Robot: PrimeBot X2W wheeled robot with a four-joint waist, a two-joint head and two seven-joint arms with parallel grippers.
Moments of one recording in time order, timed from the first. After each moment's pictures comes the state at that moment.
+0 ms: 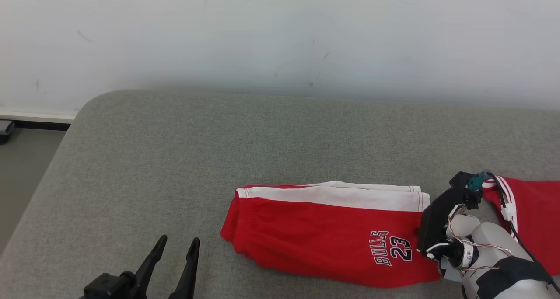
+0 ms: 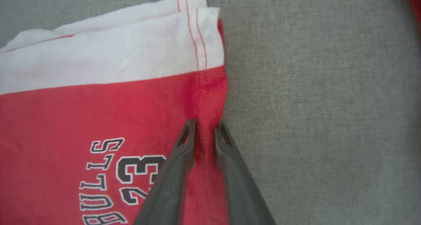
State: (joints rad) left arm -0.02 0.35 -0.52 0.01 -0.52 0.12 -0.20; right arm -0.51 -0.14 0.17 0.83 0.57 -0.11 0.61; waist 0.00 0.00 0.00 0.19
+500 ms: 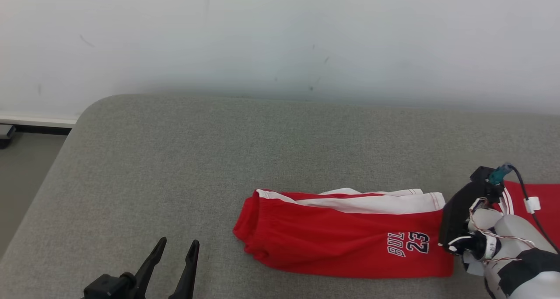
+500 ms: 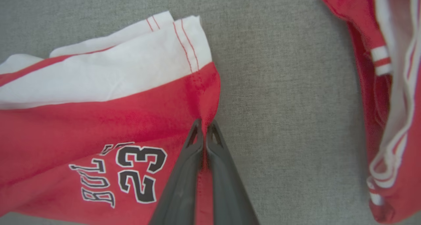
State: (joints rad) left arm -0.01 0.35 -0.52 0.01 -0.52 0.12 -0.19; right arm -0.54 -0.20 0.17 0.88 0.58 -0.10 0.65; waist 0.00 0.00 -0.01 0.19
